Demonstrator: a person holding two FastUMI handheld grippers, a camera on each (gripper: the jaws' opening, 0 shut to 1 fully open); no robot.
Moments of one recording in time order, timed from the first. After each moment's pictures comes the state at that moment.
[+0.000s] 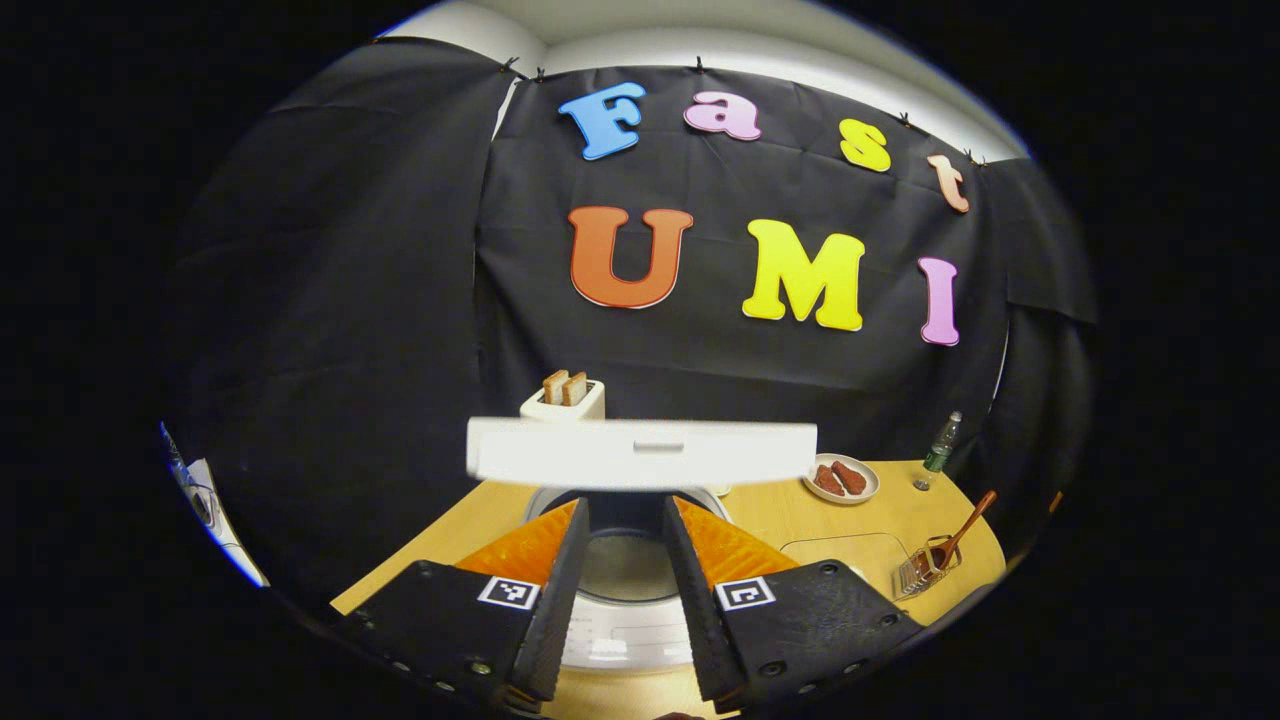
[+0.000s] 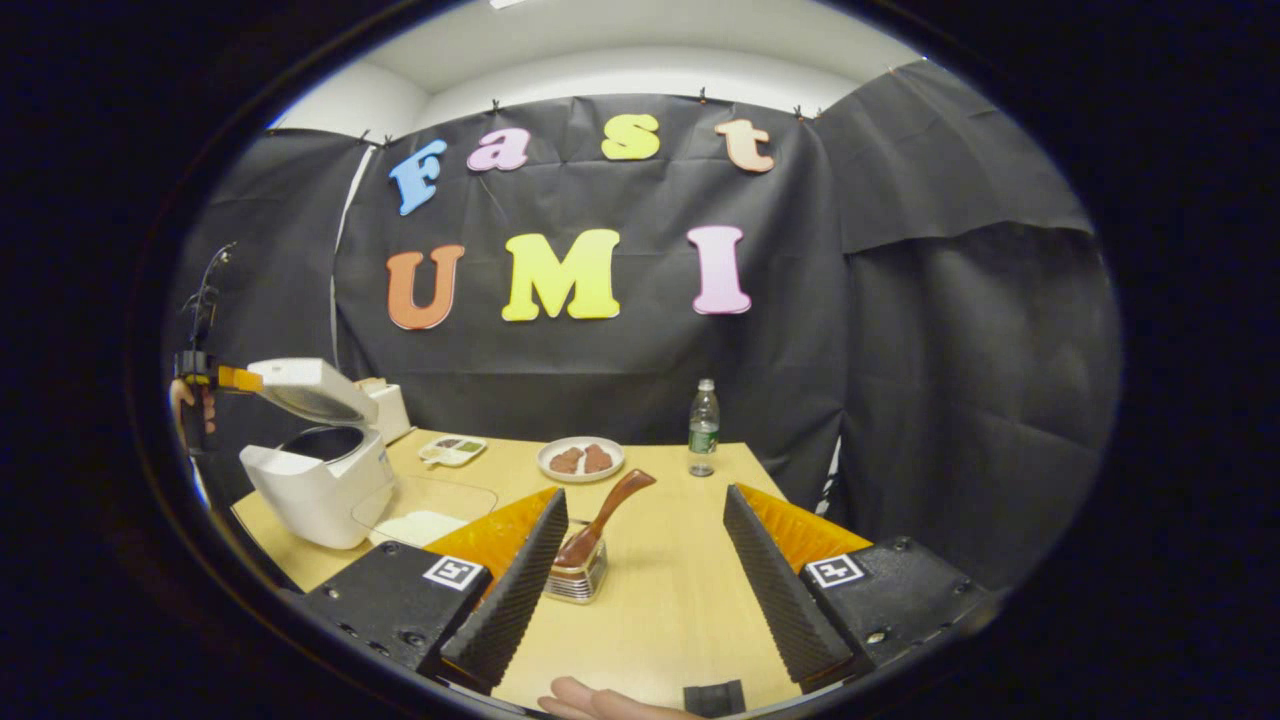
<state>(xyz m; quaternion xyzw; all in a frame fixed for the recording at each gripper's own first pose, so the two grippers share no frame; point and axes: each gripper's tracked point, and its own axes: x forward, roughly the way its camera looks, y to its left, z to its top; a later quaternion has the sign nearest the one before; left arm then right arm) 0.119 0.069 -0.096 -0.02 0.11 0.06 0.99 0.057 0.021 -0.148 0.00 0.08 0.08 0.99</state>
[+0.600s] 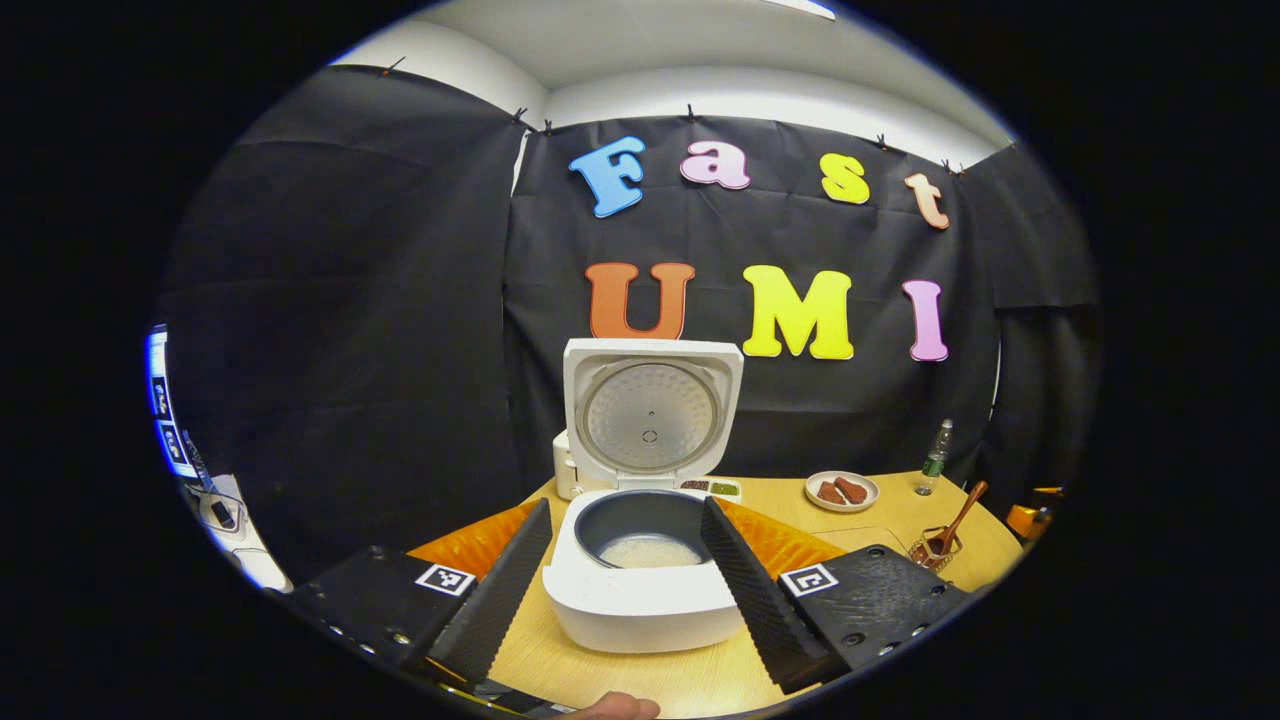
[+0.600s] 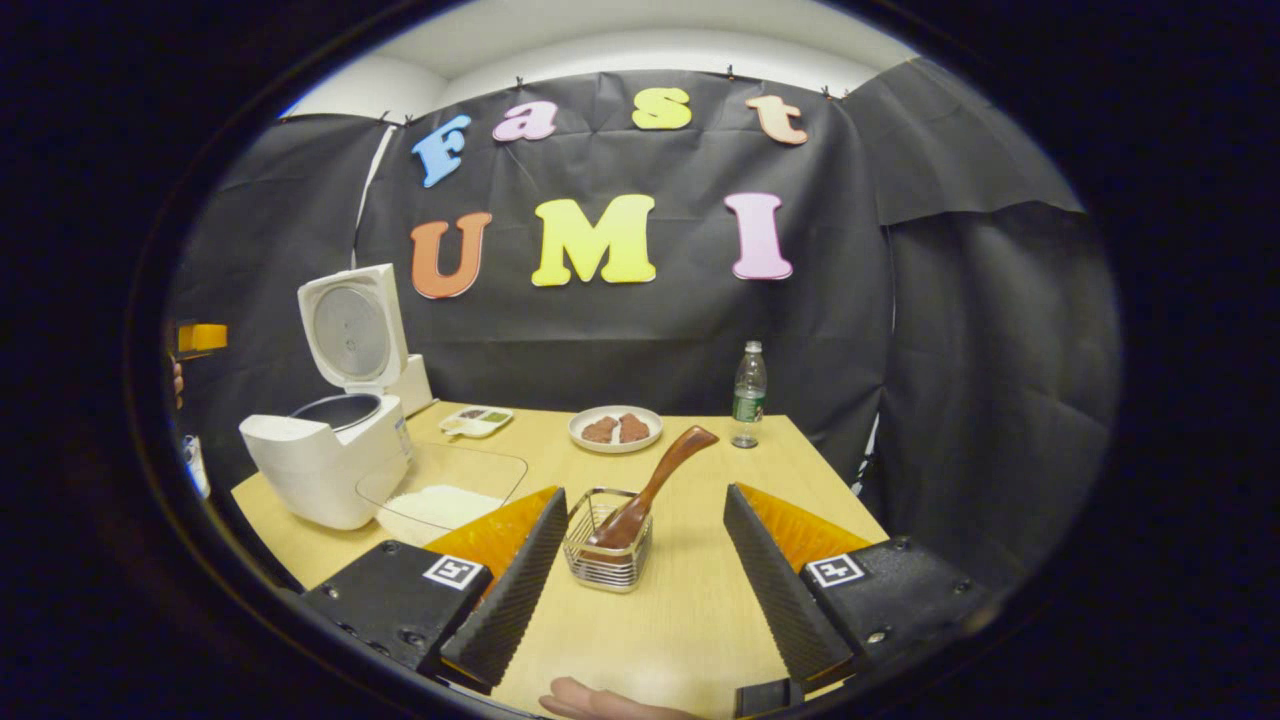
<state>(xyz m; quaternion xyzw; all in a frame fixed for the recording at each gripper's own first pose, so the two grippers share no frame) 0.036 0.062 -0.073 -0.01 0.04 0.06 1.00 0.093 0.066 -0.208 -0.01 0.10 0.10 0.99</state>
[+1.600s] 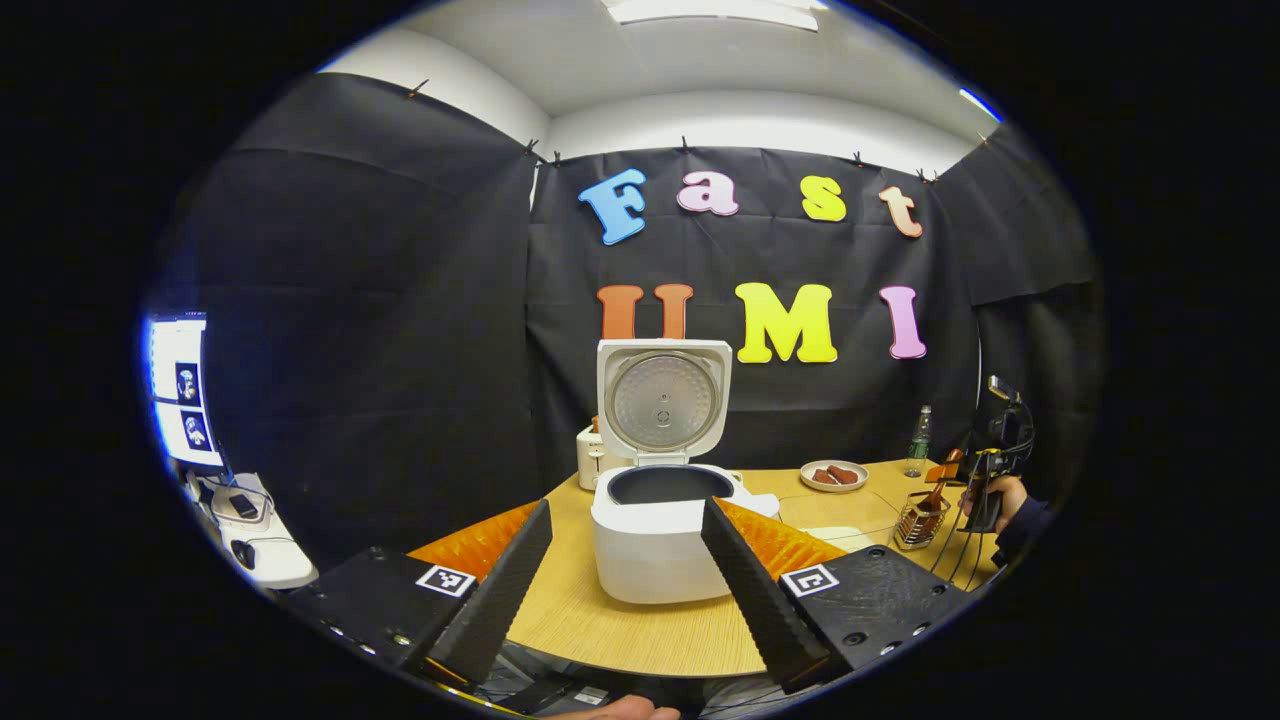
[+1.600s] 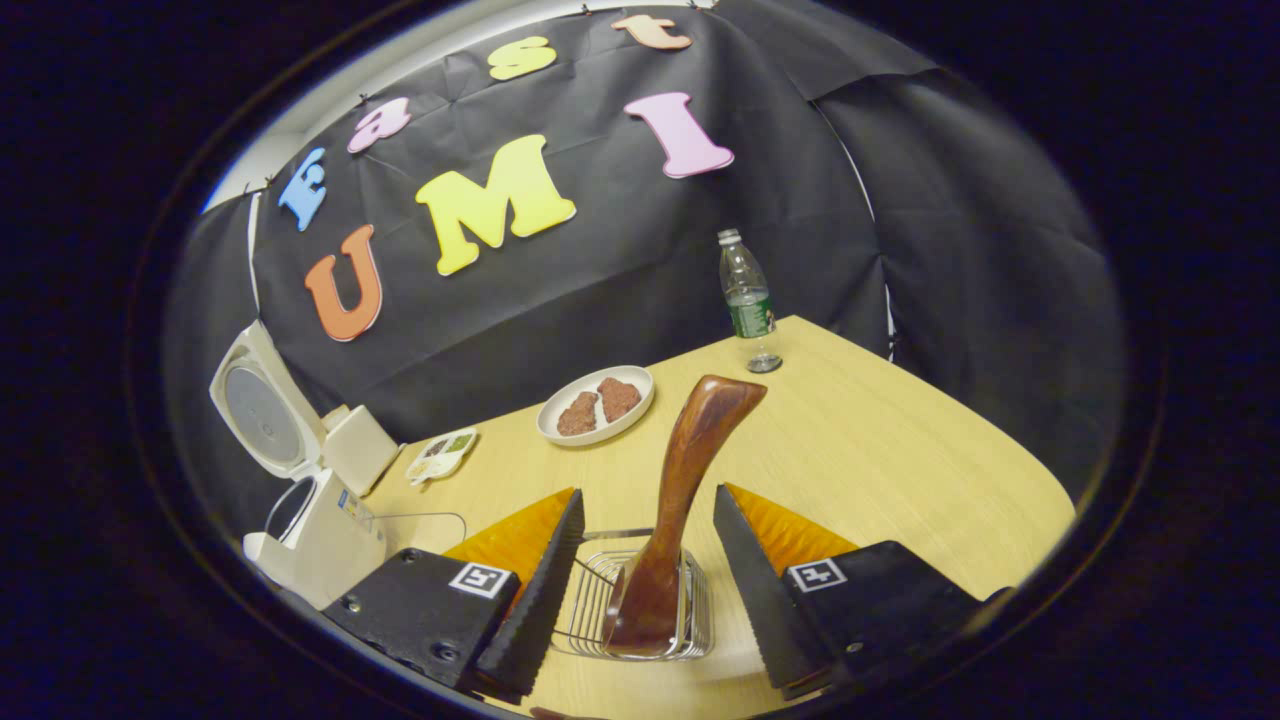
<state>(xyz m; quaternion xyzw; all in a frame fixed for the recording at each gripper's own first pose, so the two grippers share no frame) -0.075 0.080 -0.107 -0.01 0.01 0.07 1.00 0.242 0.097 -0.284 0.17 0.20 0.05 0.96</state>
